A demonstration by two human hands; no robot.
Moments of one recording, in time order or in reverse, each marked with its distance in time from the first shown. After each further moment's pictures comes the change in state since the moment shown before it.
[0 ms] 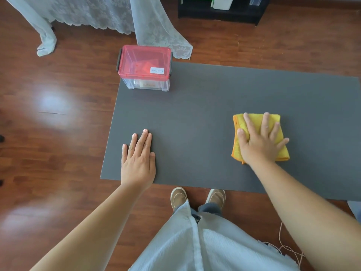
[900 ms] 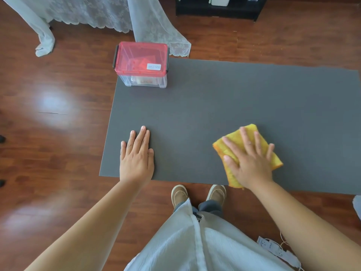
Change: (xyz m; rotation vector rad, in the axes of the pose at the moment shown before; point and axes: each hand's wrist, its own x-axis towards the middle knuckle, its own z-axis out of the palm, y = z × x) left_hand 0.000 0.001 -0.002 0.003 -0.010 -0.008; right_hand -0.063 0.021 0.013 -0.142 -0.002 -0.418
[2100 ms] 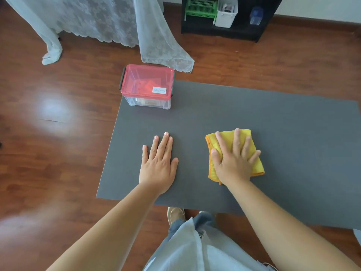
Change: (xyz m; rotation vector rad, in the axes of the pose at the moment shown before) left_hand 0.050 0.047 0.008 0.058 -0.096 0.094; right_hand 0.077 -0.052 -0.006 0.100 0.044 0.212
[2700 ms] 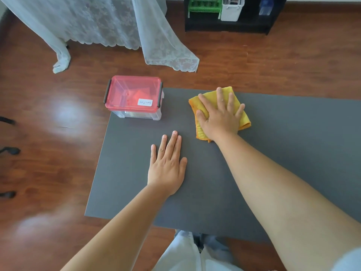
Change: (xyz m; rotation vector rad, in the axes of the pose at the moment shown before) left_hand 0.050 0.040 -0.005 -0.051 0.051 0.016; right_hand 0.160 -0.047 -0.035 0.031 0.047 -0.159
